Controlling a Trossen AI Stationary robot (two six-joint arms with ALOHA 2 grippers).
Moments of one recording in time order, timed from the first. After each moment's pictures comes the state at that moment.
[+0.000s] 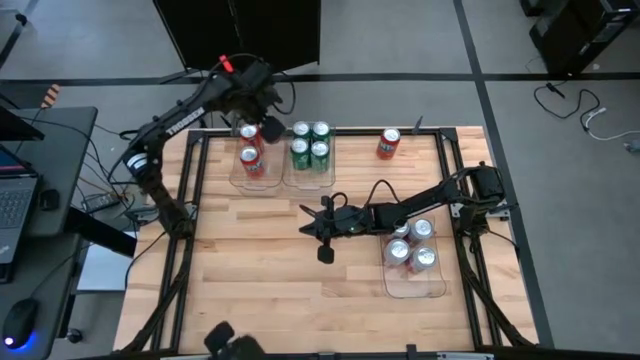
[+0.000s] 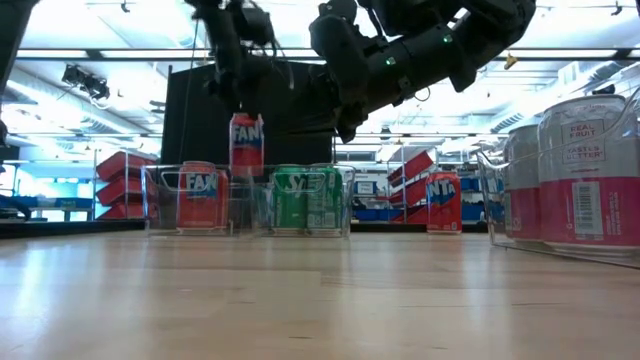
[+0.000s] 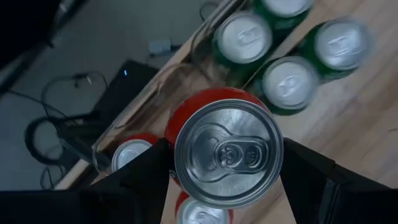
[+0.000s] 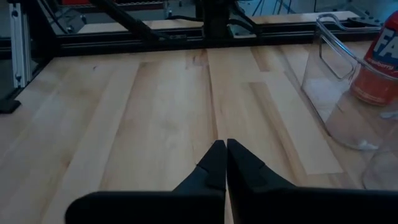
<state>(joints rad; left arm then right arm) 0.71 1.67 1.77 -1.21 -0.08 -0.02 0.11 1.86 1.01 0.45 0.14 0.12</state>
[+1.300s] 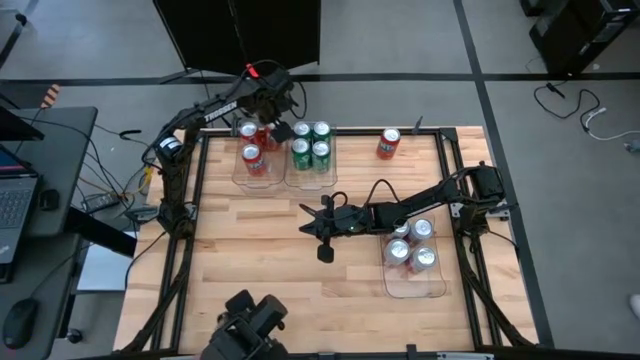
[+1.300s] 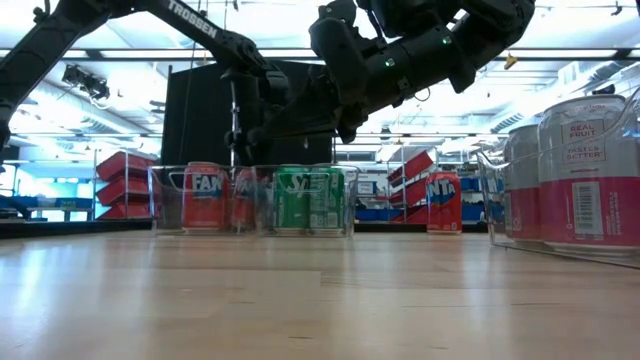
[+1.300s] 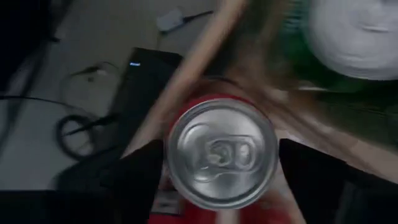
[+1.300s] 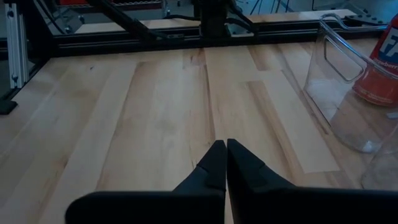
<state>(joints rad) 0.80 1.97 1.77 -1.06 -0.14 0.21 0.11 1.86 1.01 0.45 0.14 0.12</state>
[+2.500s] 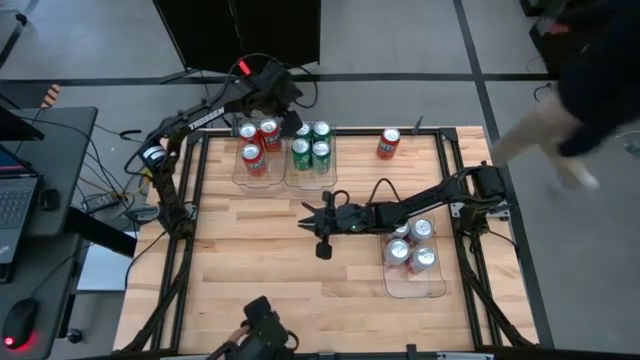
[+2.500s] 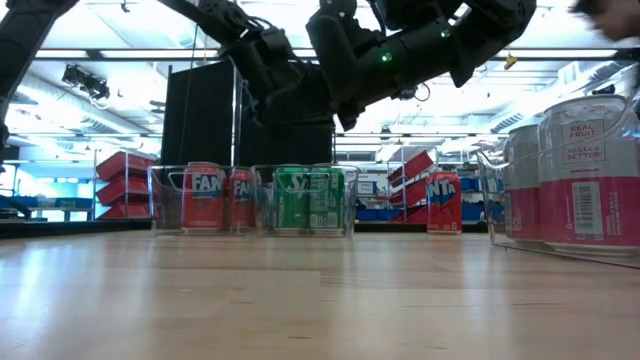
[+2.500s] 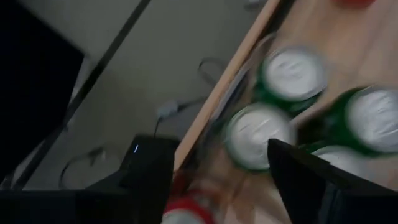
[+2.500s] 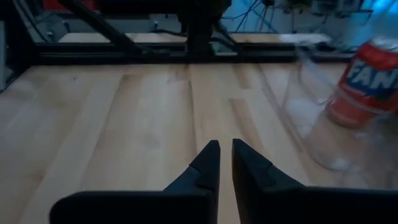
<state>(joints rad) 0.74 1.82 1.73 -0.82 -0.05 0.23 0.11 1.85 1.01 0.48 0.20 0.06</state>
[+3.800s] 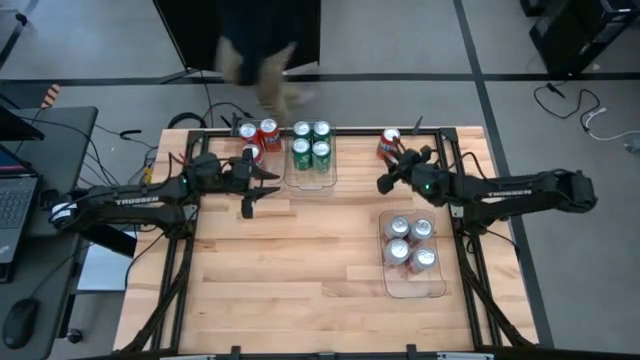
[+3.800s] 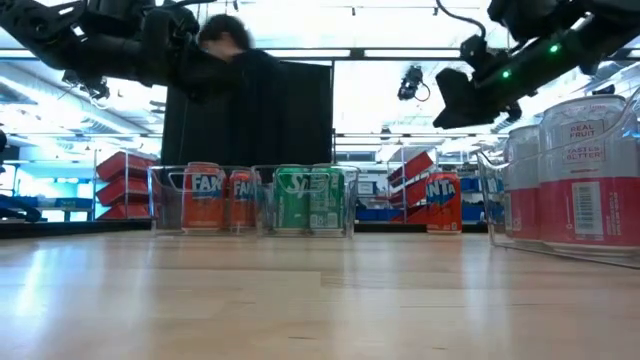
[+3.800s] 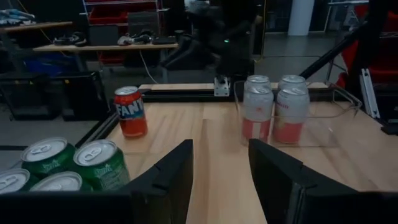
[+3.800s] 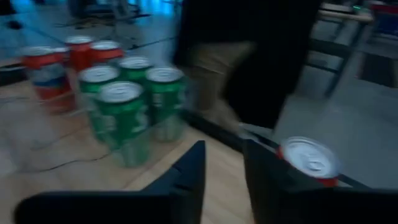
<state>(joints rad) 0.37 0.87 0.39 0.40 0.29 0.07 -0.17 0.99 0.45 0.17 0.74 0.22</state>
